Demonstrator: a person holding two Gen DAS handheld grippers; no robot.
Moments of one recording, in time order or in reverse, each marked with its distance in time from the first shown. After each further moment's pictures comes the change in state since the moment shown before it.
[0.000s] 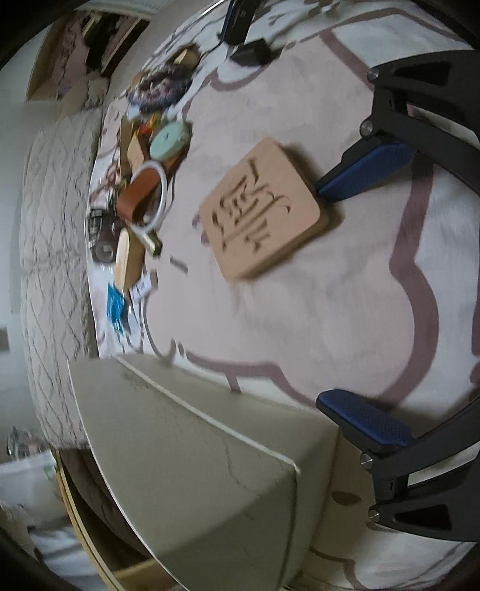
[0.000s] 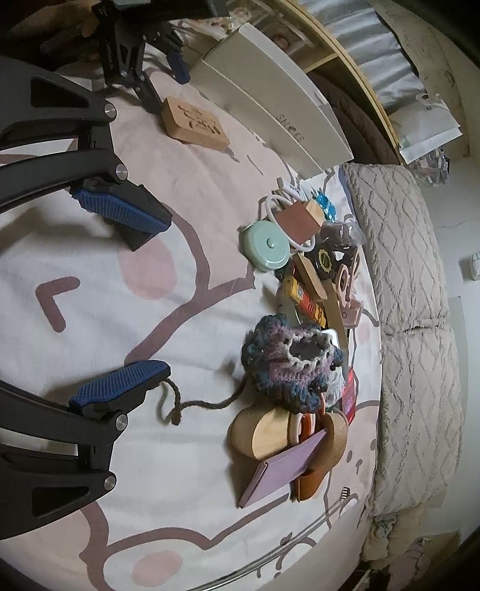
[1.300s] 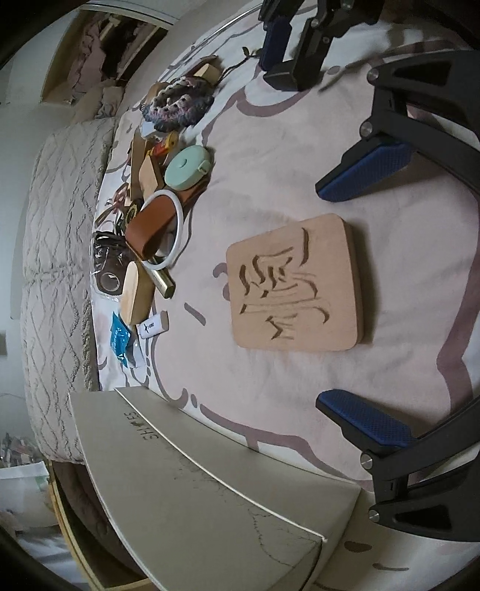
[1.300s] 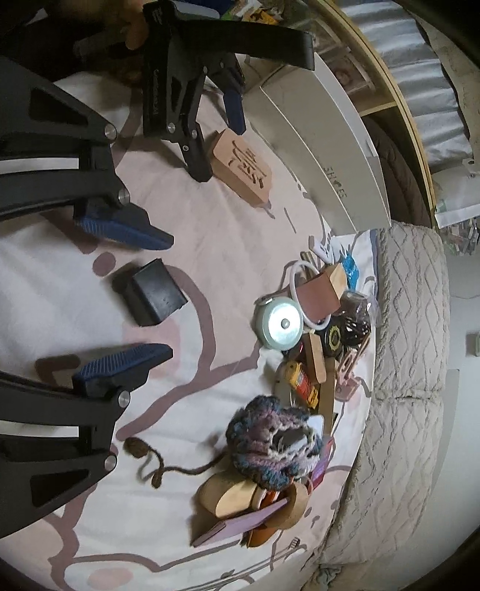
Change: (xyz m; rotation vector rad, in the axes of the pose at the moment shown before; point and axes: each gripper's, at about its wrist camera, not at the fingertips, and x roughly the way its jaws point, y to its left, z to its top) left arm 0.014 -0.033 0.017 -0.039 -0.007 -0.118; right arm 0.007 0.050 -0.008 -0.249 0.038 0.031
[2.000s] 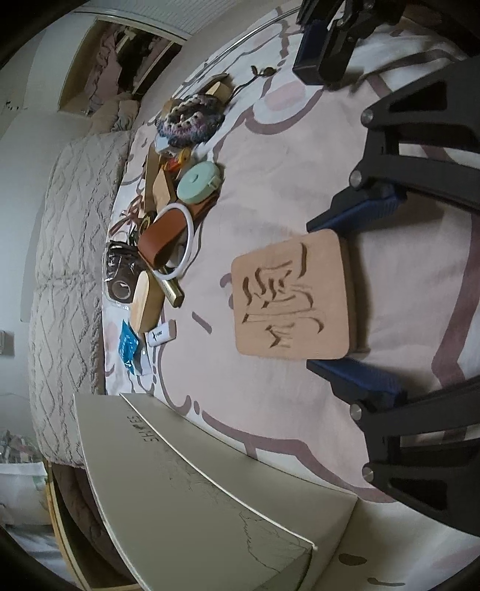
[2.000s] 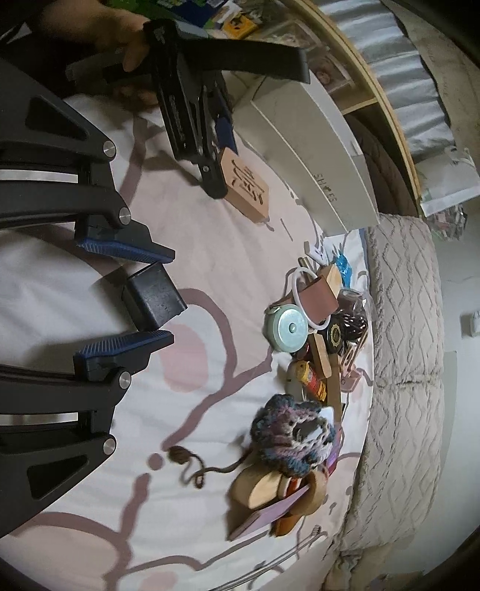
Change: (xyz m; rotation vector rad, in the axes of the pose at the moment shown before) left arm -0.007 0.004 -0.004 -0.017 -0.052 -0.072; right arm -0.023 0.013 -0.021 0.114 -0.044 0.011
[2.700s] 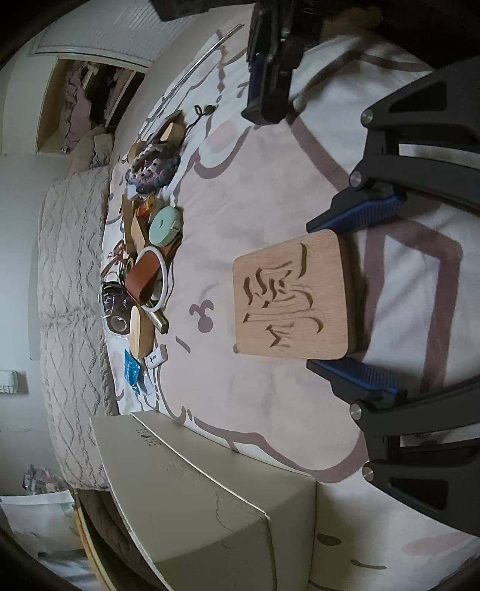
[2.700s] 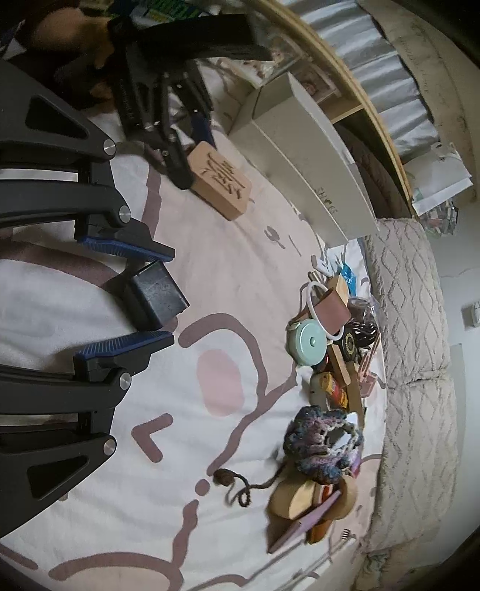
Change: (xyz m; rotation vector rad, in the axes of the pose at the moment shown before) left arm -0.036 -0.007 -0.038 0.144 -0.013 -0.041; right arm 0.003 -0.002 -0.017 0.080 0.002 0.100
